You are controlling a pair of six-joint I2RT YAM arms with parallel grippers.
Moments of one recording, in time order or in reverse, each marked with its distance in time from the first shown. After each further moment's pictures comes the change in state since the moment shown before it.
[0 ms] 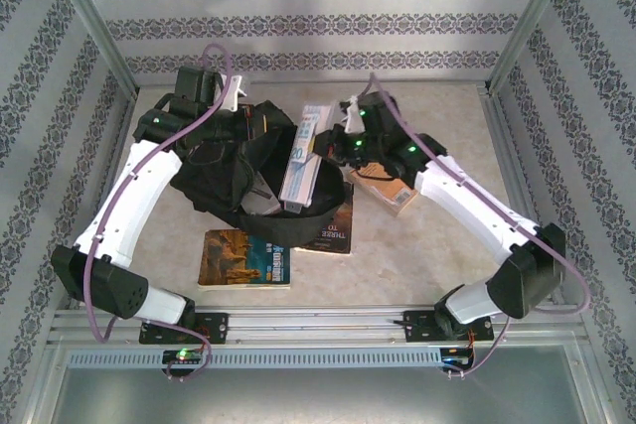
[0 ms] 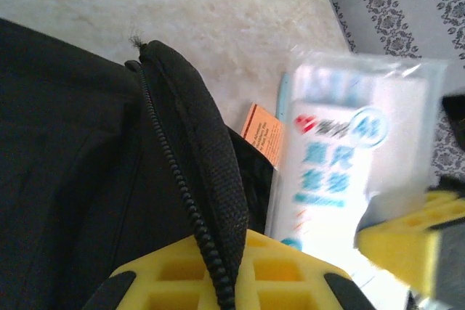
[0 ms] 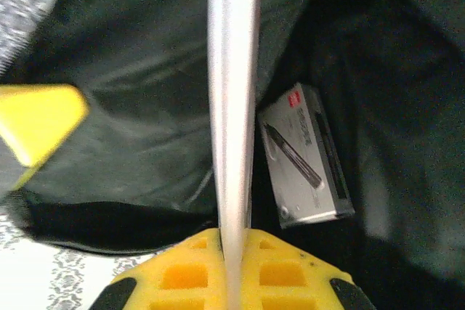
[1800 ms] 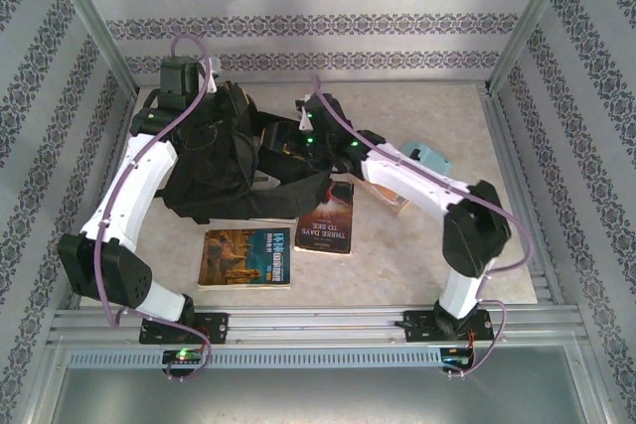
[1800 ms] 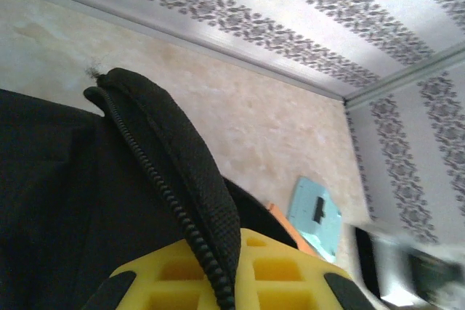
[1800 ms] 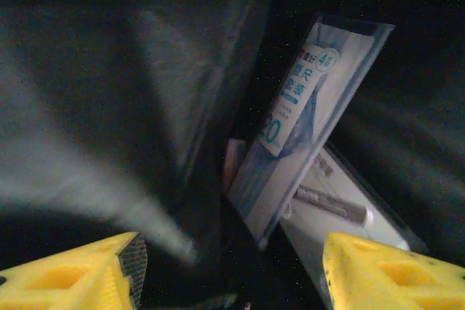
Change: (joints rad) left arm 0.138 0.050 -0.044 0.240 -0.071 -0.185; right arm 0.111 0.285 0.141 0.221 0.105 -0.014
